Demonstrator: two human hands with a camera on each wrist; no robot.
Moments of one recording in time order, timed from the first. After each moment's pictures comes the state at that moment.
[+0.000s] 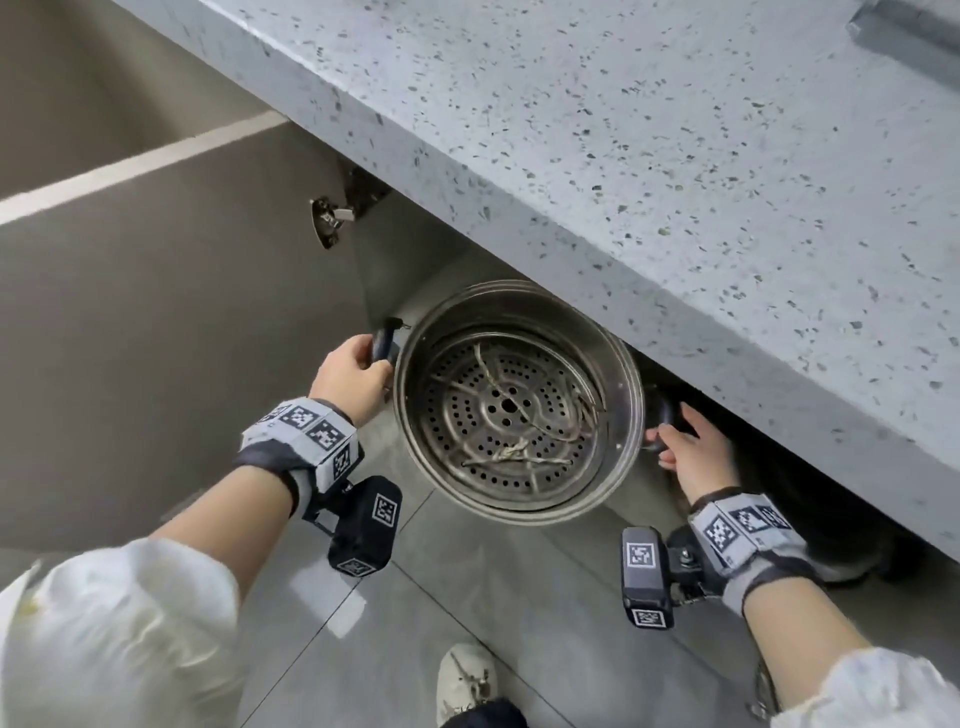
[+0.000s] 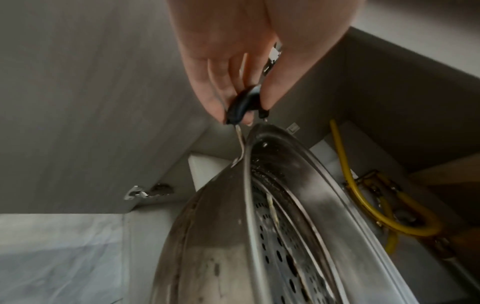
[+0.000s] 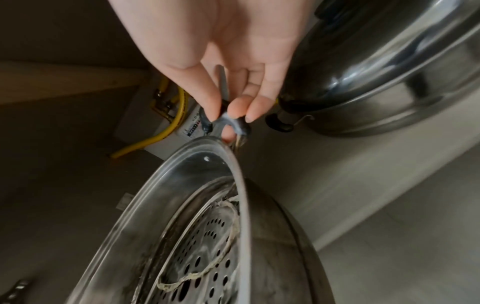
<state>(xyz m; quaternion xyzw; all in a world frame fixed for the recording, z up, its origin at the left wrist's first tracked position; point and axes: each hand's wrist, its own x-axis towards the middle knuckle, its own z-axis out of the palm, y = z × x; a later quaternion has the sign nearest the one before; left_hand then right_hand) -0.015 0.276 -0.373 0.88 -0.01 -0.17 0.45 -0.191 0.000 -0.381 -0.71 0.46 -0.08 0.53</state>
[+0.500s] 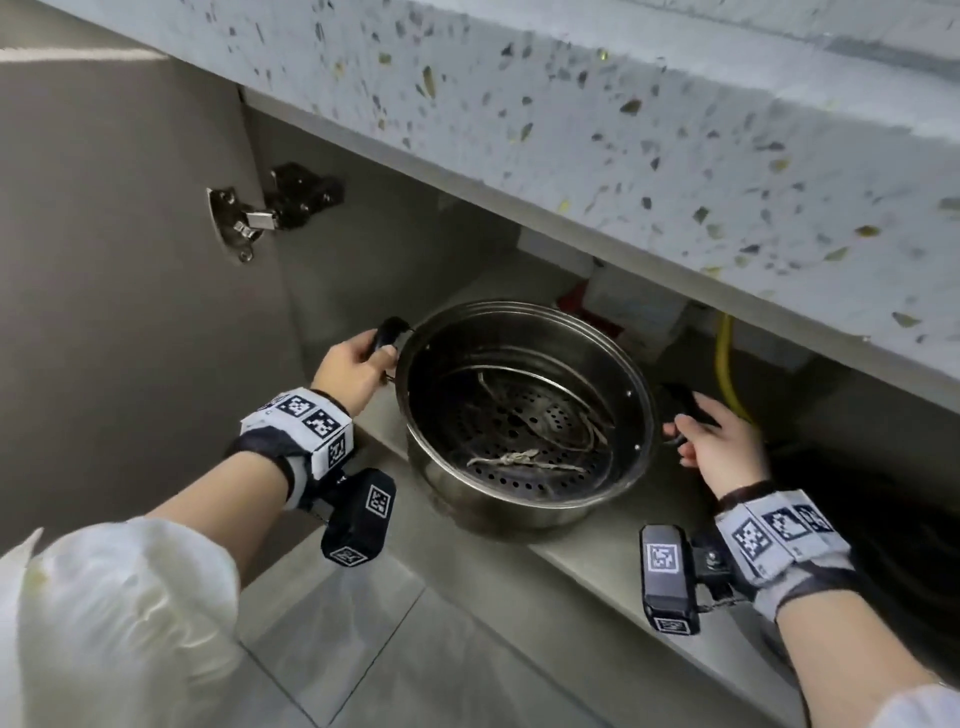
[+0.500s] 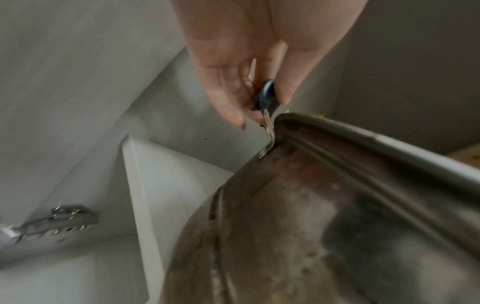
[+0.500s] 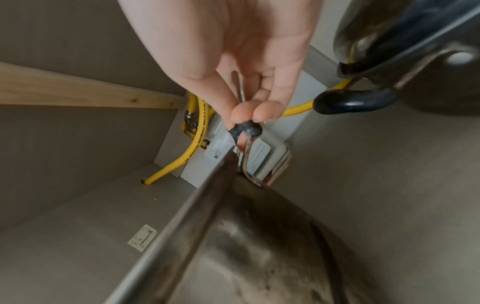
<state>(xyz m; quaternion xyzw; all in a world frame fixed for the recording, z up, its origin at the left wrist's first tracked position) 0.072 0.201 -0.468 0.81 -0.12 -0.11 0.56 -0.124 -0.083 -0.467 -0.74 0.39 -0.21 0.50</state>
